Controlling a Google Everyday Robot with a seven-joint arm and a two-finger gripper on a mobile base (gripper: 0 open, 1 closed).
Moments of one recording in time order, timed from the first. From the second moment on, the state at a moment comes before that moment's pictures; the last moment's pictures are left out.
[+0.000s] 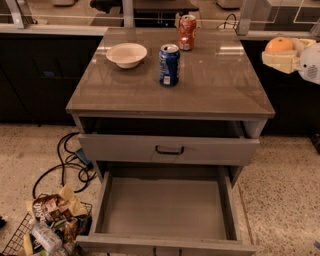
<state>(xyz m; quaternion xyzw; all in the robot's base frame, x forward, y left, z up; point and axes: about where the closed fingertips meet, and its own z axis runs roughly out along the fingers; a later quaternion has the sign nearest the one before) 0.689 -0.338 0.948 -0.28 0.72 0.07 0.64</state>
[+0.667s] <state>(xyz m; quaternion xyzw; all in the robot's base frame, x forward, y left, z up) 0.613 -0.296 0.914 -0.32 0.69 0.12 0.63</state>
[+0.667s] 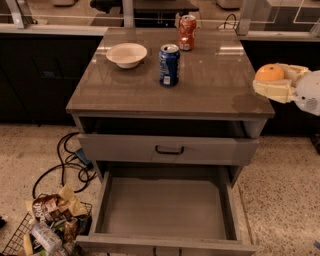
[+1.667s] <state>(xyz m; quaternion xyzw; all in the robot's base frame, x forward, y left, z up) 0.555 -0.235 0.893 -0.39 0.68 0.16 0.60</state>
